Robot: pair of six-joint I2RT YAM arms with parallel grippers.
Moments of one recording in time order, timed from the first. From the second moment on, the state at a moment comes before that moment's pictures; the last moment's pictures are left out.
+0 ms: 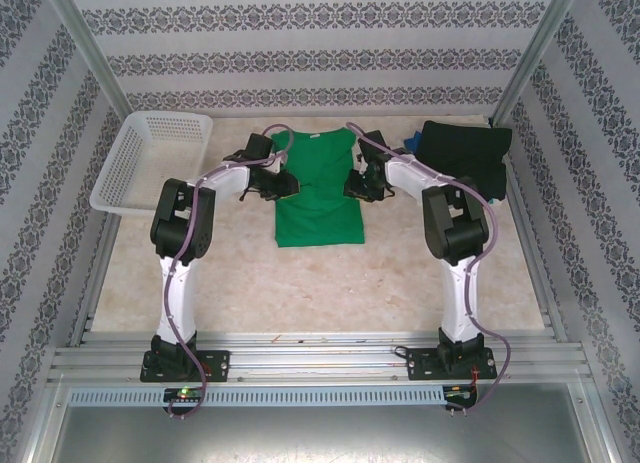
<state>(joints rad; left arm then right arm) -0.25 2.21 1.61 -0.44 0.48 -0.46 0.33 2.13 1.59 -0.63 -0.25 0.50</state>
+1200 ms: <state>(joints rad) -0.36 1.63 0.82 -0.22 0.47 -0.56 0.40 1.70 0.97 -0.37 -0.23 0.60</state>
